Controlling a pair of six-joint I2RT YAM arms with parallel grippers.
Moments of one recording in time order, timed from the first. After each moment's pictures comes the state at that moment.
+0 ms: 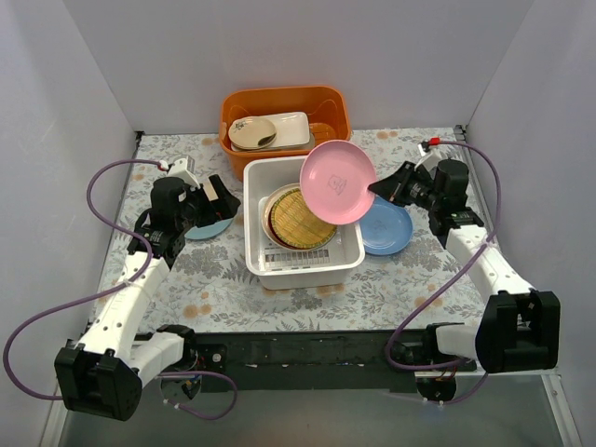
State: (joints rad) left arm -0.18 1.01 0.87 -0.33 0.14 -0.46; right arm 0.08 1.23 0.83 0.11 -0.61 0.61
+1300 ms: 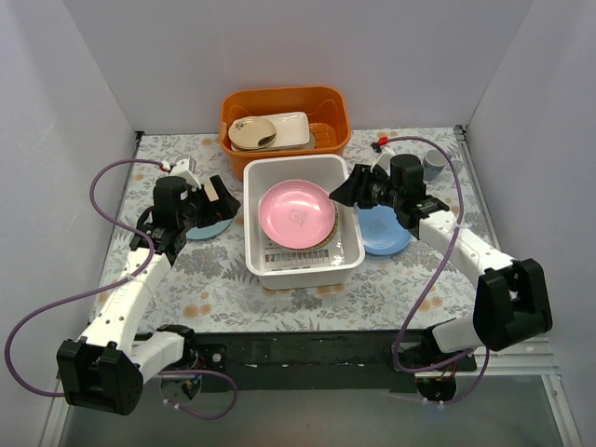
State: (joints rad) left arm -0.17 1.05 0.87 -0.34 0.14 -0.46; right arm 0.38 1.41 0.96 0.03 -0.48 0.53
